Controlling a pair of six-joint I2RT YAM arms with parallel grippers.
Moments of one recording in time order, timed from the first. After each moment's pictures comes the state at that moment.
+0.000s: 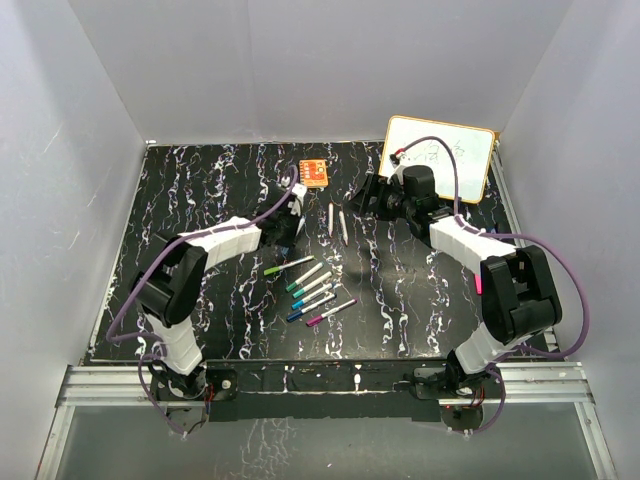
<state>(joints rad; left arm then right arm) -0.56 1.81 1.10 -0.21 -0.10 -0.13 0.29 1.59 1.00 0.12 -0.39 0.50</state>
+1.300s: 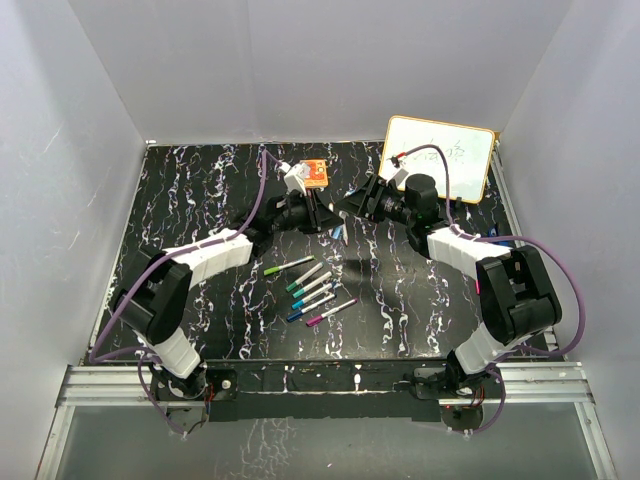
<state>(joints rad) -0.58 1.67 0.99 0.36 0.46 -0.71 0.30 1.59 0.87 0.49 -0.58 0.77</state>
